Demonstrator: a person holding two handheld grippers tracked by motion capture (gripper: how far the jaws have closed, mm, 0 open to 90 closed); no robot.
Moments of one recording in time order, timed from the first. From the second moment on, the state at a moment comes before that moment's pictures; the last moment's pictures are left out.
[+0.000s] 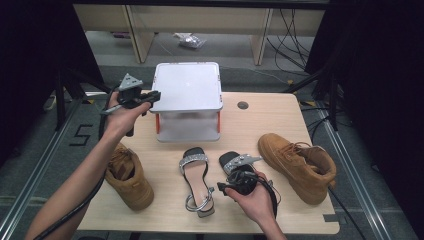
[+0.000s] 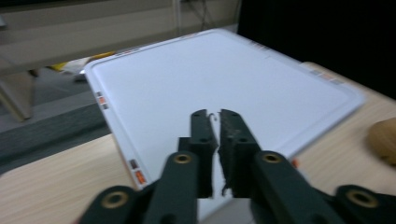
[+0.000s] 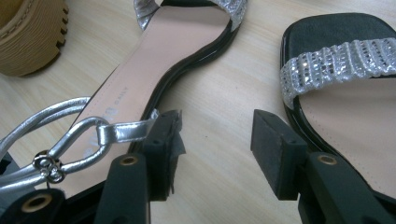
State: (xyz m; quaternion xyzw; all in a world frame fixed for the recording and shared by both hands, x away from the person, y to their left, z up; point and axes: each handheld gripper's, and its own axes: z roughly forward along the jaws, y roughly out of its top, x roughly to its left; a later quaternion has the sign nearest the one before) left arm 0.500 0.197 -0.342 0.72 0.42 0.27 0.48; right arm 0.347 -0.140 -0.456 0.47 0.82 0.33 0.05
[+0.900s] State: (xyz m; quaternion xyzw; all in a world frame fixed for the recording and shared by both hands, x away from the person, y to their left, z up) left arm 0.545 0.187 -0.370 0.74 0.46 0.25 0.43; right arm 0.375 -0.088 -0.458 0.47 0.83 0.31 -0.04
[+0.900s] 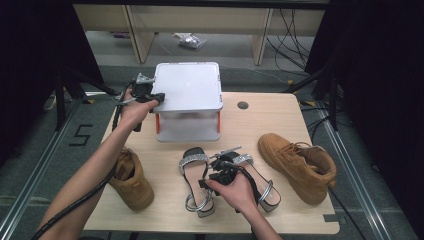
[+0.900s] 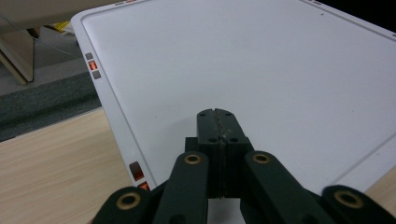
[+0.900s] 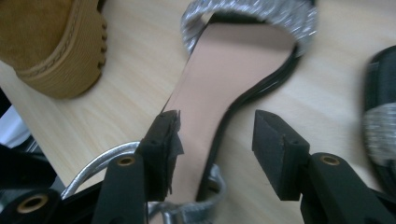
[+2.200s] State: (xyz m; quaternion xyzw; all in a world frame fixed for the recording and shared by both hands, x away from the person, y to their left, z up) left arm 0.546 0.188 -0.369 0.75 0.46 0.24 0.42; right arm 0.400 -0.041 -0.478 0.51 0.84 0.17 -0.08
